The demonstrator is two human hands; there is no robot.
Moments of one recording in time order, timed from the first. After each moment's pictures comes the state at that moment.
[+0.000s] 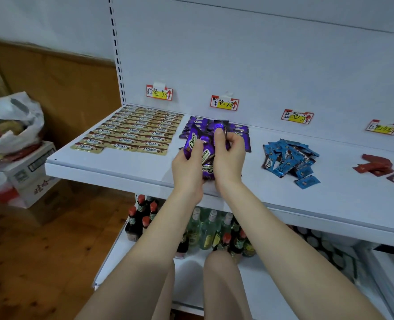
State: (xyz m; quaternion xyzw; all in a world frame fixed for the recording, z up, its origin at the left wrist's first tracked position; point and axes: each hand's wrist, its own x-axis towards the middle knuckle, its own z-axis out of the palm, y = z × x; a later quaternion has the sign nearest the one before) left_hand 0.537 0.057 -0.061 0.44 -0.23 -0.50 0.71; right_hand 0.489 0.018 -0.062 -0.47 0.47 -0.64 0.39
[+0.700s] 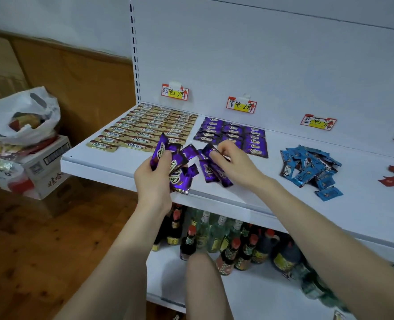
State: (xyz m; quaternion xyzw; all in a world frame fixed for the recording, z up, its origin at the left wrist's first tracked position) left_hand 0.605 0.082 -0.074 0.50 -0.19 -0.42 0.73; right_hand 0.463 -0.023 -0.075 -0.83 0.42 -0.28 0.24
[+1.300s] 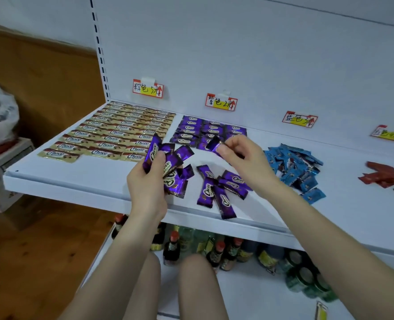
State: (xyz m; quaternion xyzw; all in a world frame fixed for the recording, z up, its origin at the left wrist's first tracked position) left_hand 0.581 0.040 -0.080 0.50 -0.18 -0.44 0.73; right_hand 0.424 -0.023 -0.050 -0.72 0.45 -0.39 0.37
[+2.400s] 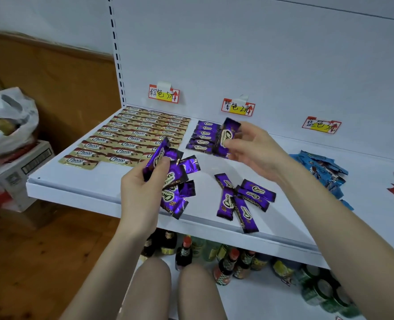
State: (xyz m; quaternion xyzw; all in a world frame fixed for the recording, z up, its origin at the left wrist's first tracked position) left_hand 0.616 0.058 -0.071 0.52 -0.30 -0.39 0.70; right_hand 0.456 -0.057 -0.022 -0.60 0.42 -0.38 0.56
